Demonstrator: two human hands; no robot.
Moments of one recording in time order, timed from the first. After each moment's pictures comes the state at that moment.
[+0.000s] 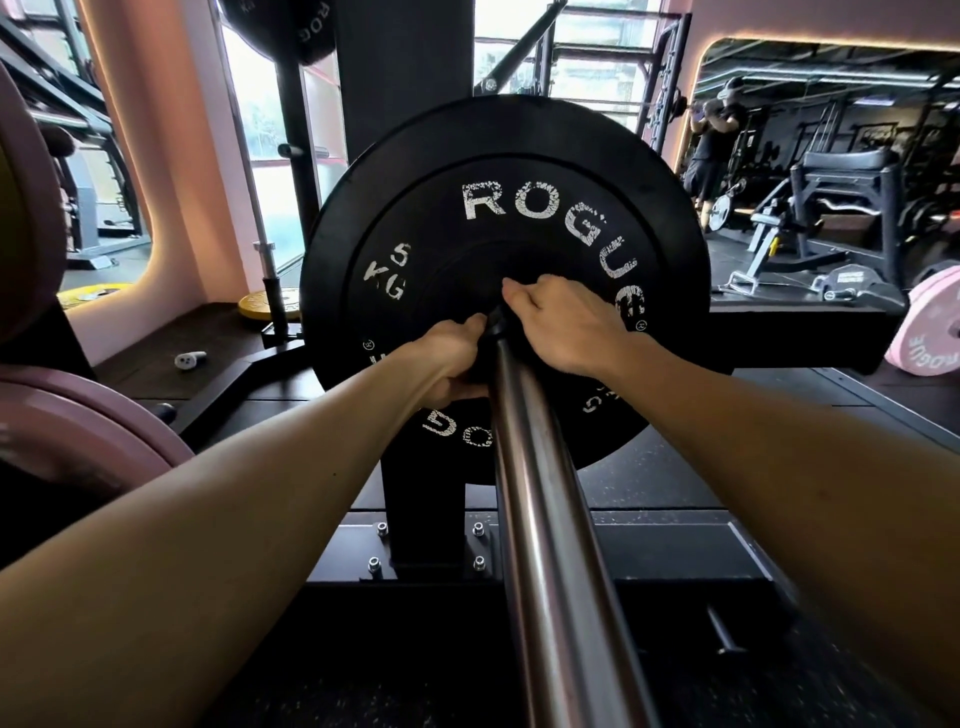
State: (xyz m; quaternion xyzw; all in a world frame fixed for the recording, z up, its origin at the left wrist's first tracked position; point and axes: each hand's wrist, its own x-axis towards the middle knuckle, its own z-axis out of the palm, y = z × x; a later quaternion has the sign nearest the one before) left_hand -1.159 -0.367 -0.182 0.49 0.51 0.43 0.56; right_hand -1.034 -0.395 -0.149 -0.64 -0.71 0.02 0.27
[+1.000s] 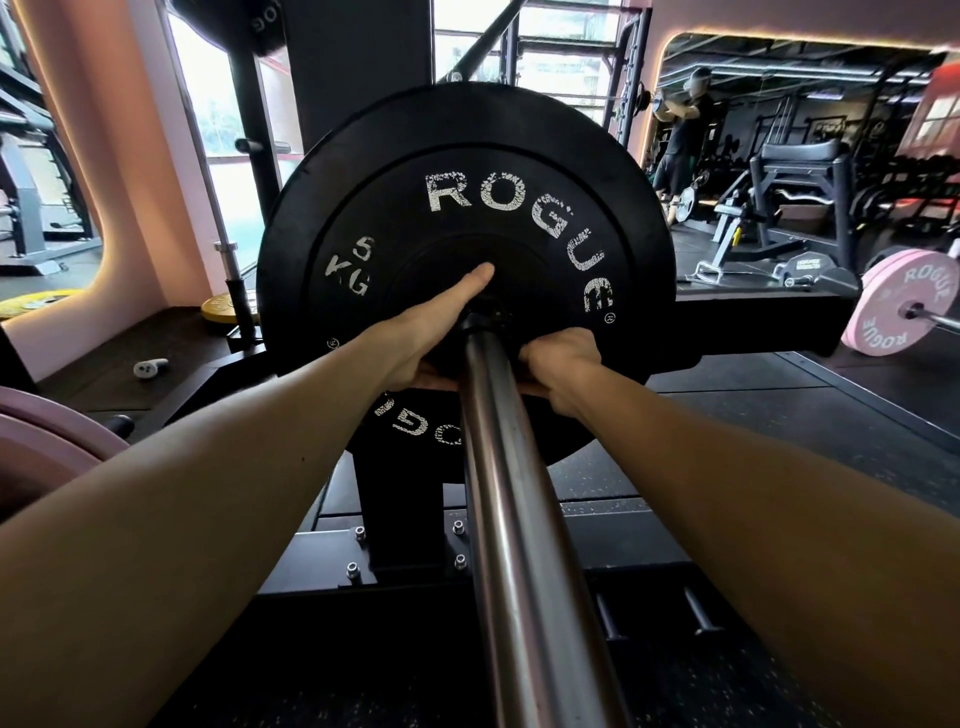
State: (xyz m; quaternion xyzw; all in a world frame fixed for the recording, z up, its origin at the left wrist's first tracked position) left_hand -1.159 -0.362 -0.165 0.56 0.53 0.34 0.53; right_hand -1.019 -0.366 -0.206 -0.64 -0.33 0.40 0.57
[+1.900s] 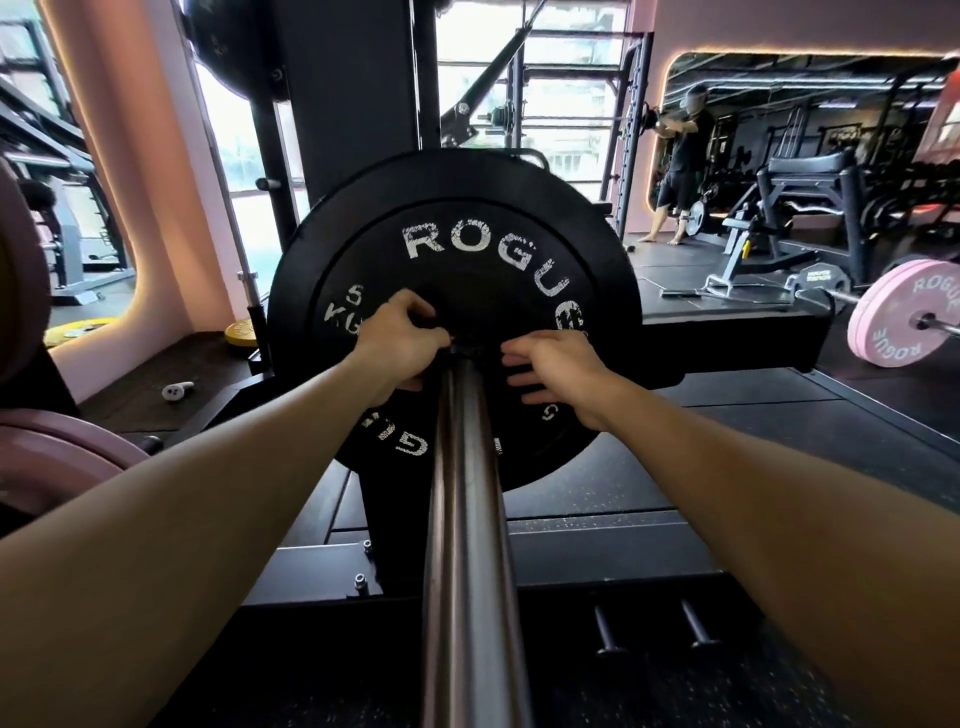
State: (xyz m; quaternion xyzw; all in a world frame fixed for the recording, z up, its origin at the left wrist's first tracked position) left_hand -1.166 -0.381 -0.150 0.62 0.58 0.43 0.30; right_hand -0.994 -0.435 -0.158 -0.58 -0.53 0.41 0.47
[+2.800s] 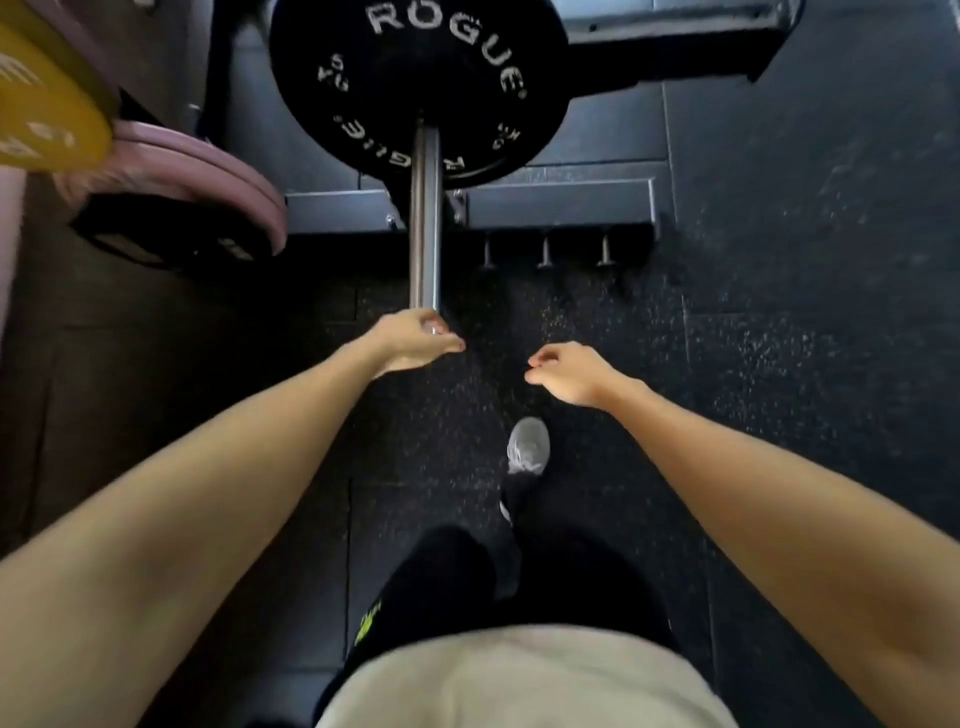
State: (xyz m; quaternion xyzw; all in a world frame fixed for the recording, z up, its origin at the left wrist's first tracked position) left_hand -1.133 -0.684 -0.002 0.59 0.67 -0.13 0.44; right_hand -0.904 -0.739 -0.029 -0.66 -0.50 0.56 -0.06
